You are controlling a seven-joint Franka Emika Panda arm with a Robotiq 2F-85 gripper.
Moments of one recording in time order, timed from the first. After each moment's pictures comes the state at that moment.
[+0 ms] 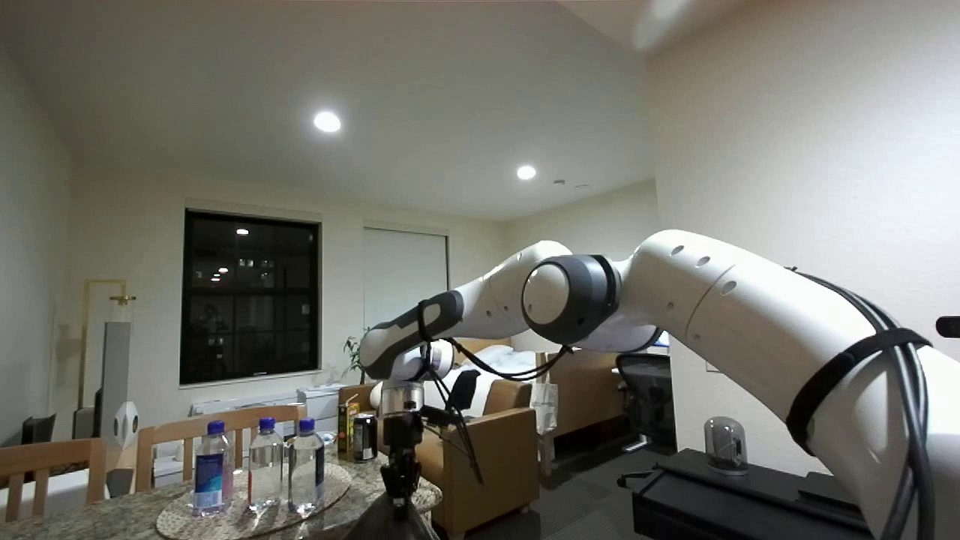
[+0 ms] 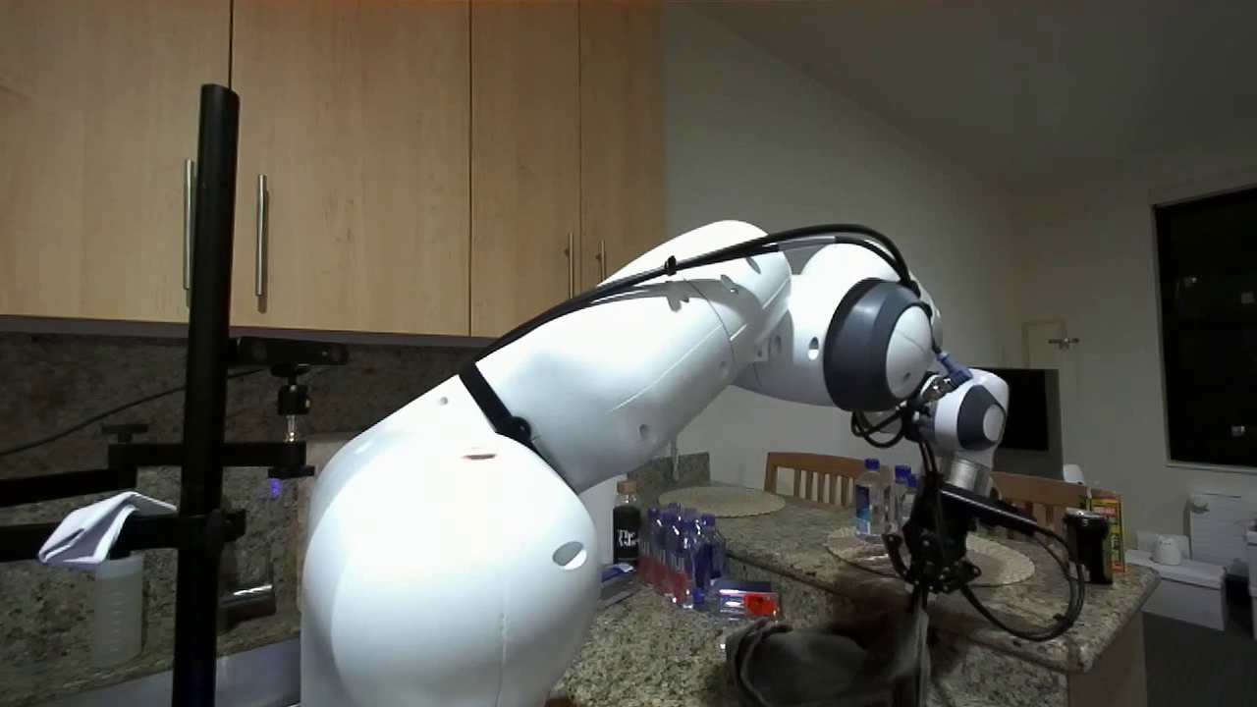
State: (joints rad) arm -0.12 0.96 0.23 -1.04 0.00 1.69 -0.58
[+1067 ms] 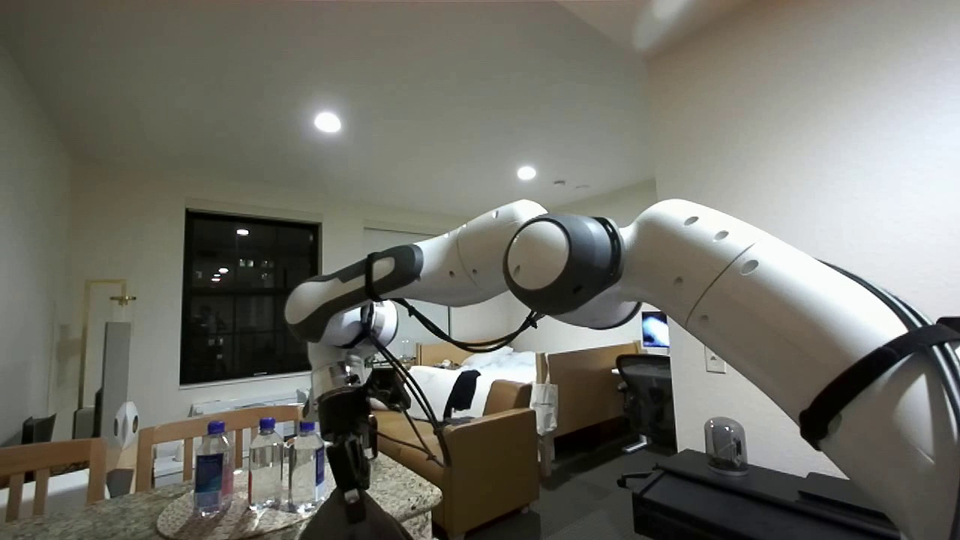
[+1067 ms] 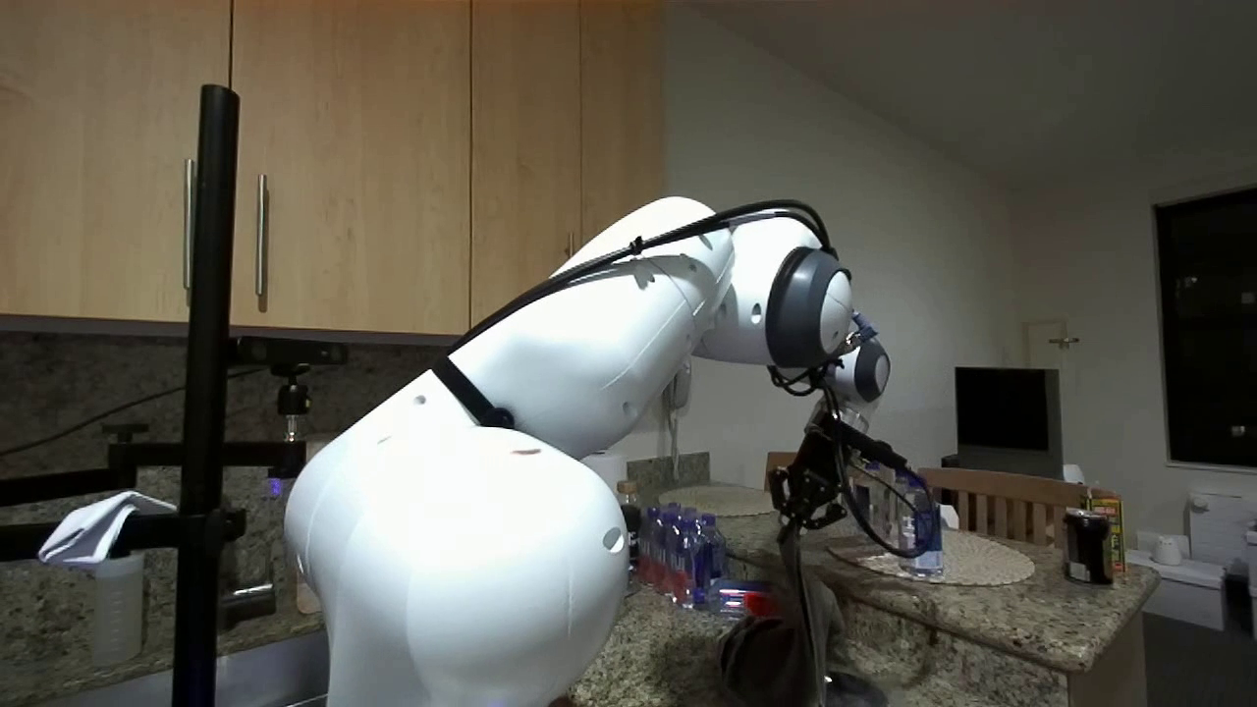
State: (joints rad) arm 0.07 0.84 0.25 -1.07 0.07 1.31 -0.63
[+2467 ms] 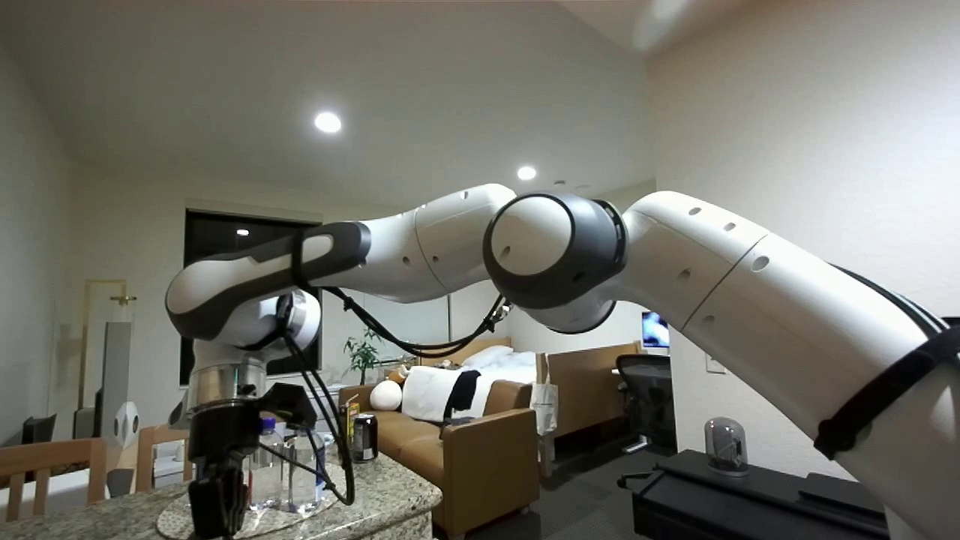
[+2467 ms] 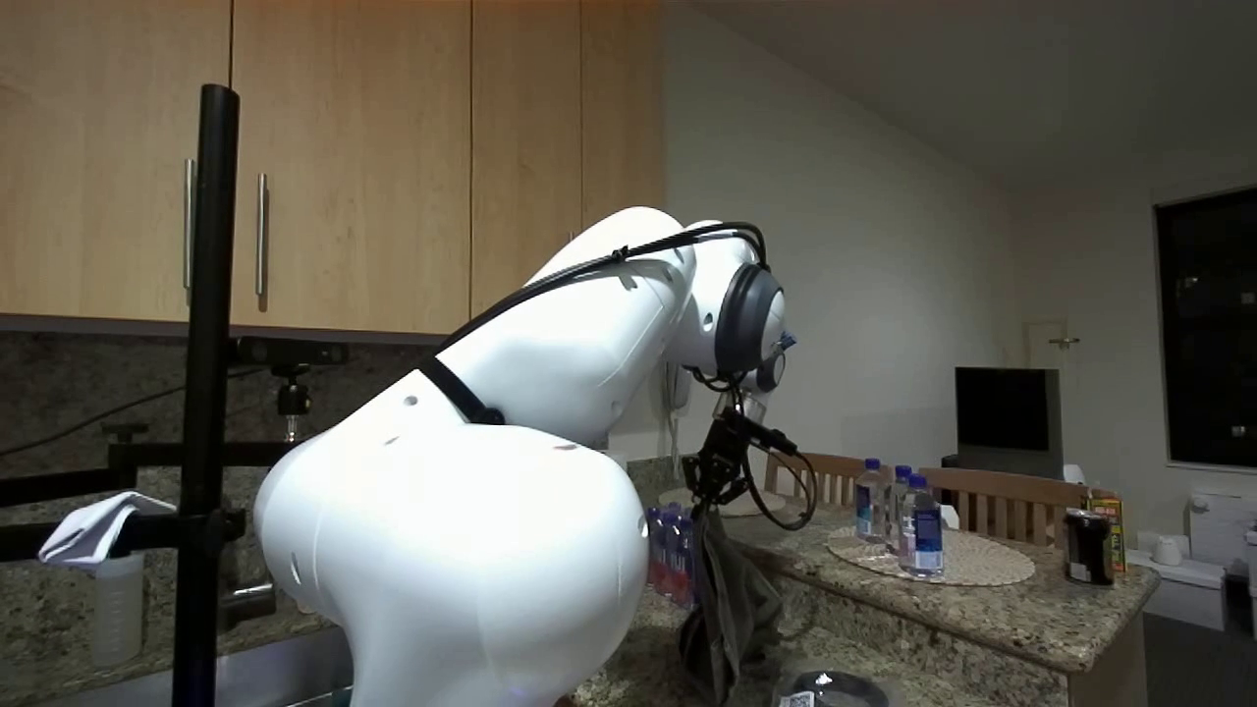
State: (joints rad) arm 0.25 0.83 0.33 -1.06 0.07 1.49 -0.63
